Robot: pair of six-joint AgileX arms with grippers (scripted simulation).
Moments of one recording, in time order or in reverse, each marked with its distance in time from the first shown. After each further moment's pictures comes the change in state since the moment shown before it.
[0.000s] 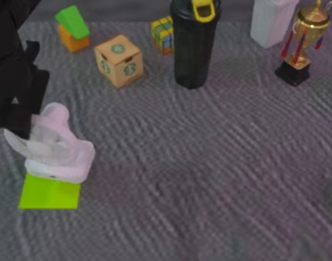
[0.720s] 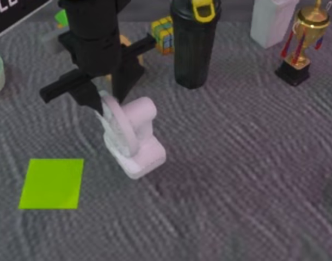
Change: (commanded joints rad) left arm -0.261 0.278 0.367 -0.058 0.009 0.520; right arm 0.000 0.000 0.000 0.000 0.000 0.000
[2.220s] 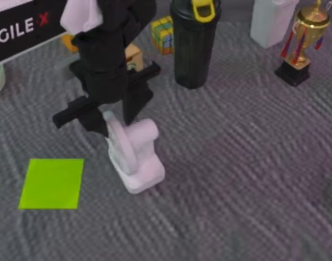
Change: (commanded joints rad) left arm -0.013 -0.006 -0.210 0.200 0.000 0.000; right arm 0.000 0.000 0.000 0.000 0.000 0.000
